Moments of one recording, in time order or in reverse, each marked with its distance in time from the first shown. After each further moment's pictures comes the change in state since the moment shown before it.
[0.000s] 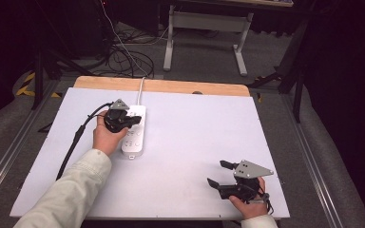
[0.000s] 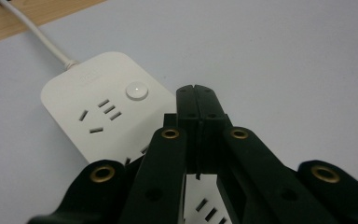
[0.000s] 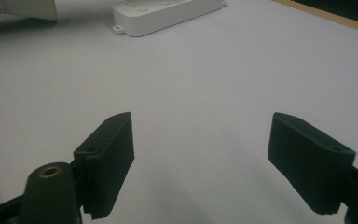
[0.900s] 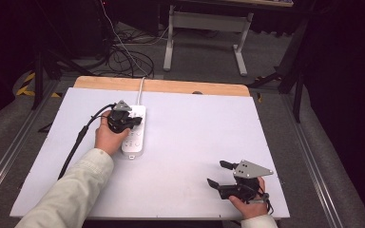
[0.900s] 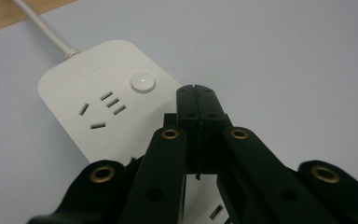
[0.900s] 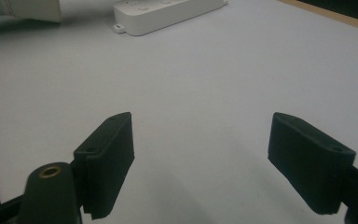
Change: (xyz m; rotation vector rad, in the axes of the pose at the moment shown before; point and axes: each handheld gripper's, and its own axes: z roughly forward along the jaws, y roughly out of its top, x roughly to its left) left arm 0.001 -0.004 0.012 0.028 0.018 -0.007; right arm 0.000 0.000 0.001 0.003 0.004 0.002
